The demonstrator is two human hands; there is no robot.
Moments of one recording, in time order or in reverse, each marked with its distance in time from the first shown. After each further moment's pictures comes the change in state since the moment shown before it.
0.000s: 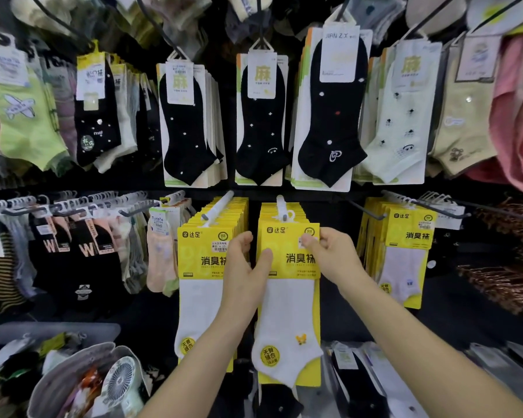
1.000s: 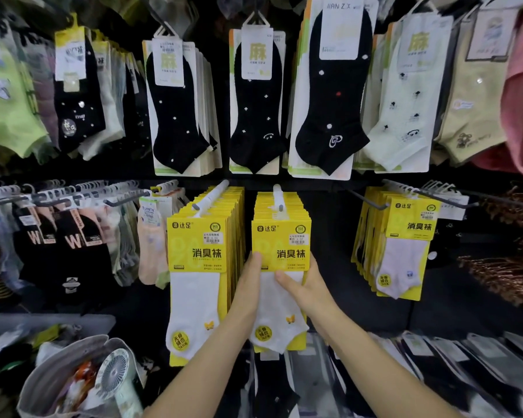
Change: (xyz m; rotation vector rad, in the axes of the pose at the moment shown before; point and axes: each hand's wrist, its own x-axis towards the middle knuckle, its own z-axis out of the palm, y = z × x) left_hand 0.001 -0.058 0.023 -0.359 -0.203 -0.358; right_hand -0.017 0.070 0.044 0.279 -0.154 0.042
